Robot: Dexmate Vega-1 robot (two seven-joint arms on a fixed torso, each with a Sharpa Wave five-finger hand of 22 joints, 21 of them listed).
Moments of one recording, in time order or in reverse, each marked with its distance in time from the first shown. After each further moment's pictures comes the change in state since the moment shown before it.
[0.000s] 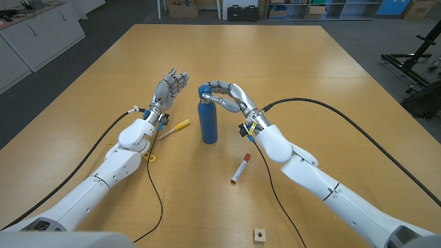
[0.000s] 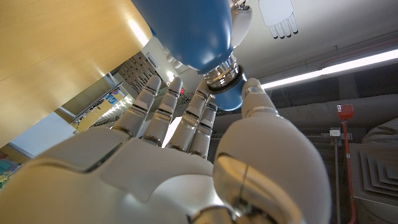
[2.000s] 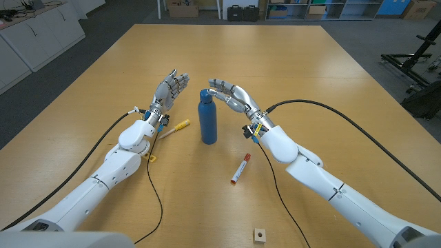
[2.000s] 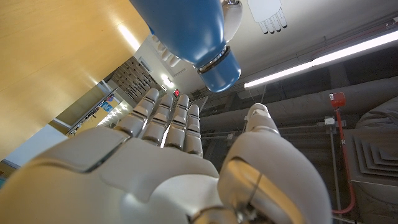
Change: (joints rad) left arm 0.011 0.004 0.001 -0.013 0.002 0.004 0.005; left_hand 0.004 0.004 0.000 0.000 0.000 0.014 -0.004 0.000 0.000 0.000 0.000 0.000 0.000 0.000 0.000 0.000 0.000 0.000 0.000 0.000 0.000; right arm -0.023 -0.025 0.042 0.024 0.095 0.099 0.045; right_hand -0.244 0.021 -0.101 0.072 -0.005 -0.320 0.212 -0.155 0.009 -0.409 0.251 -0.017 -0.013 -0.244 0.080 -0.061 0.025 -0.114 -0.105 -0.094 0.008
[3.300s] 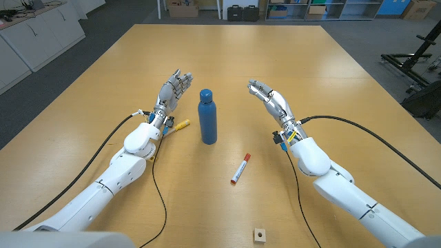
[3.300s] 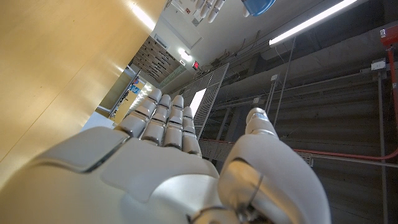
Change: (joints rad) left arm 0.047 -0.022 0.014 -0.068 0.044 -0.021 0.063; left_hand 0.000 0.000 -0.004 -0.004 0.000 0.000 0.000 0.000 0.000 0.000 0.000 0.000 0.000 0.000 0.000 0.000 0.000 0.000 0.000 0.000 0.000; right arm -0.221 -0.089 0.219 0.030 0.252 0.177 -0.025; right_hand -0.036 0.017 -0.007 0.007 0.000 -0.048 0.078 0.004 -0.009 -0.034 0.055 0.000 -0.009 -0.018 0.026 0.001 -0.009 -0.006 -0.001 -0.011 -0.005
